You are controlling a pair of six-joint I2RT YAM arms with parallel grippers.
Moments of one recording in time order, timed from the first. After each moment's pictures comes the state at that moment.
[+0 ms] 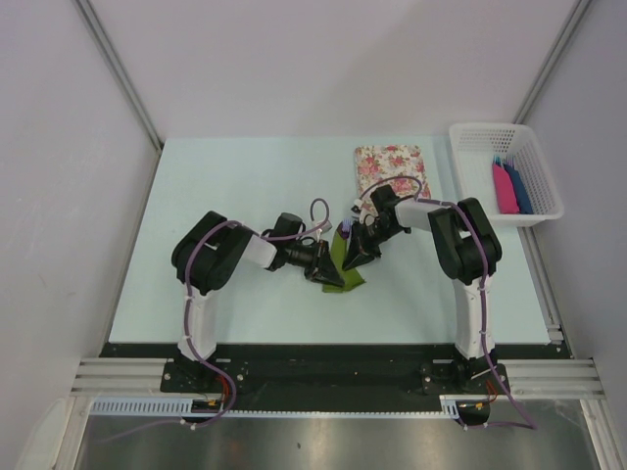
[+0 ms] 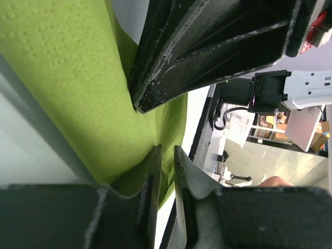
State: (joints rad) left arm -0.52 2.08 0.91 0.39 1.05 -0.72; right arm 0.39 2.14 1.34 -0.55 -0.82 0.34
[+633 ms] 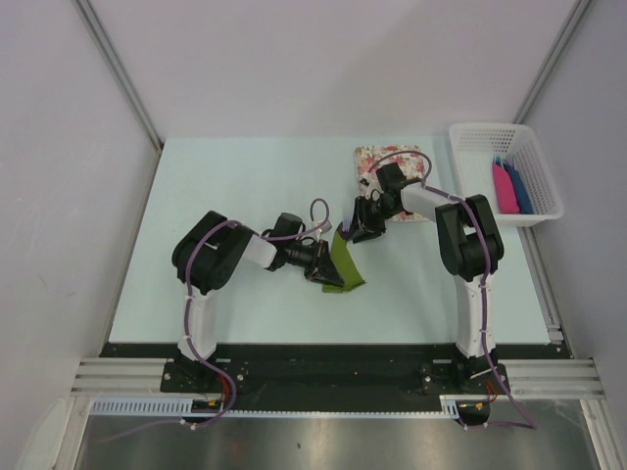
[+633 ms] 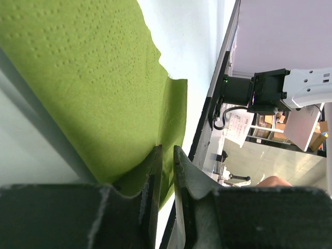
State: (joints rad) left arm -0.52 2.09 0.91 0.40 1.05 -0.73; right arm 0.34 2.16 1.51 -0.53 -0.61 0.35
